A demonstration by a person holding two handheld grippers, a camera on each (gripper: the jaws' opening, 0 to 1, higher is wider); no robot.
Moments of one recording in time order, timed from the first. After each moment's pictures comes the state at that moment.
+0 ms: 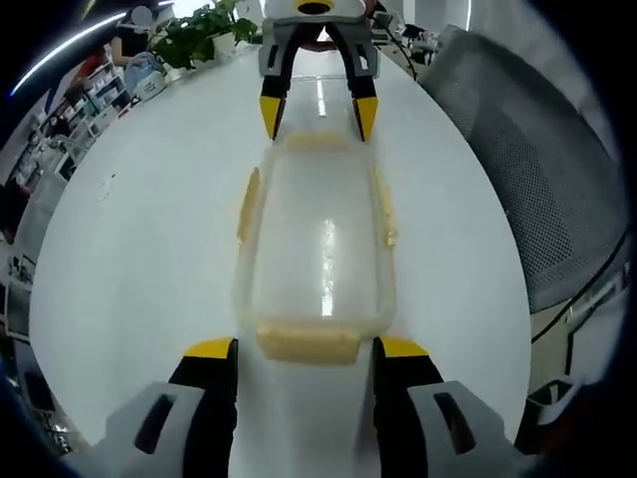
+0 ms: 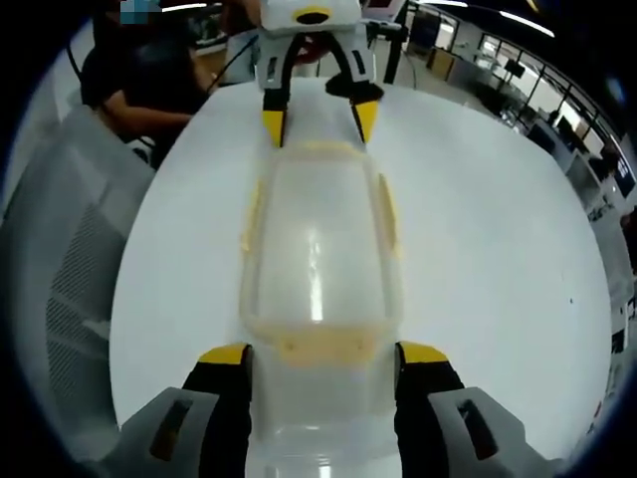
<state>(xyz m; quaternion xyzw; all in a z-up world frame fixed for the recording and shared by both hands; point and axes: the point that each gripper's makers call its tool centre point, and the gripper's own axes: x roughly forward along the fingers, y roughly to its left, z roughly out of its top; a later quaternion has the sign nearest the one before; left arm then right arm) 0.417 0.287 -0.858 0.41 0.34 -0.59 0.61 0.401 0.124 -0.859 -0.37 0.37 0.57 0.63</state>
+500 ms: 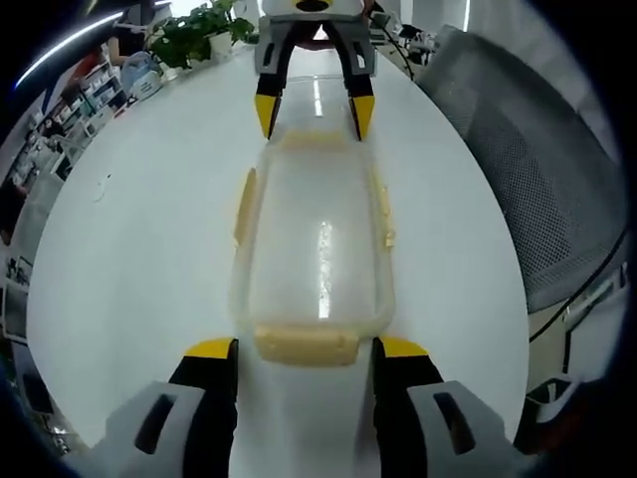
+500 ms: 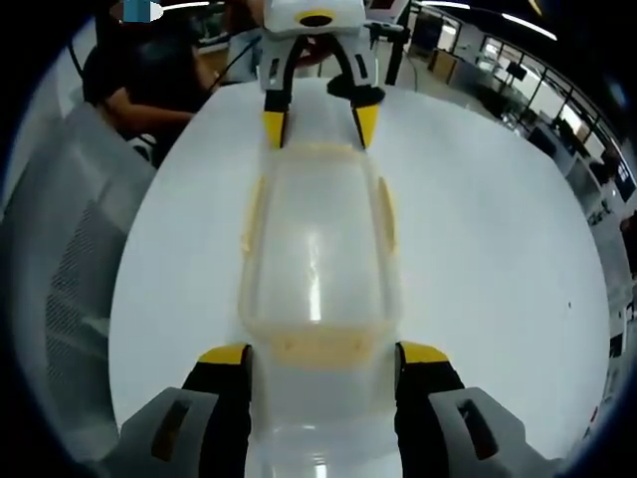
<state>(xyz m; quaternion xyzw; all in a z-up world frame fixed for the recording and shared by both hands) 0.417 0.287 -0.859 0.41 0.34 -0.59 0.61 0.401 0.126 -0.859 -0.38 0.36 0.58 0.63</state>
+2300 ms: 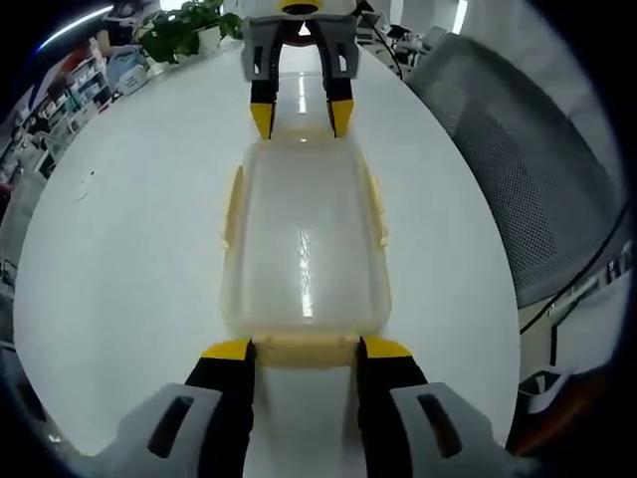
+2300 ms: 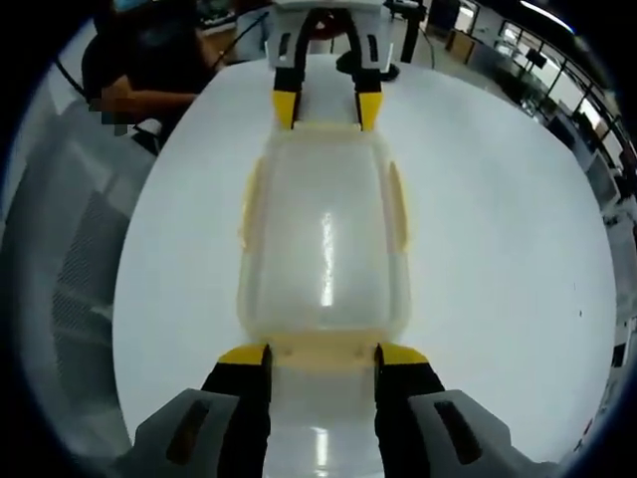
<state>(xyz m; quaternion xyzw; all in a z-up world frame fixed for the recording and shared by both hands) 0.416 0.286 -0.863 0.40 0.36 -0.61 0.58 0.406 0.127 -0.868 -0.40 0.40 0.58 0.59</state>
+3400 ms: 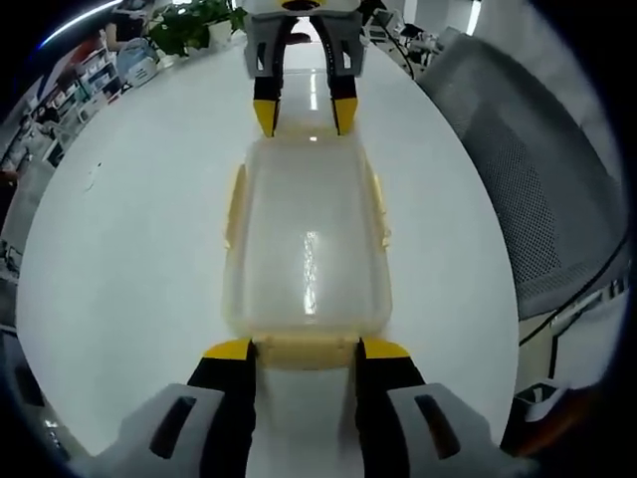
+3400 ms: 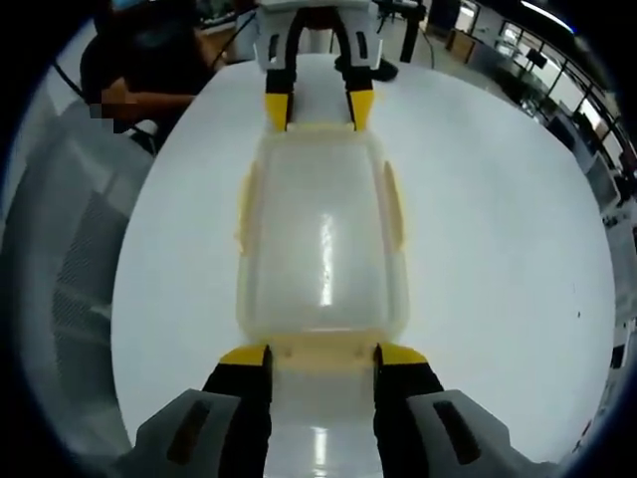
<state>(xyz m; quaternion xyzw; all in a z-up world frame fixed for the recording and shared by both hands) 0.415 0.286 -0.860 0.40 0.37 -0.59 0.59 0.410 0.127 -0.864 -0.40 0.40 0.58 0.59</state>
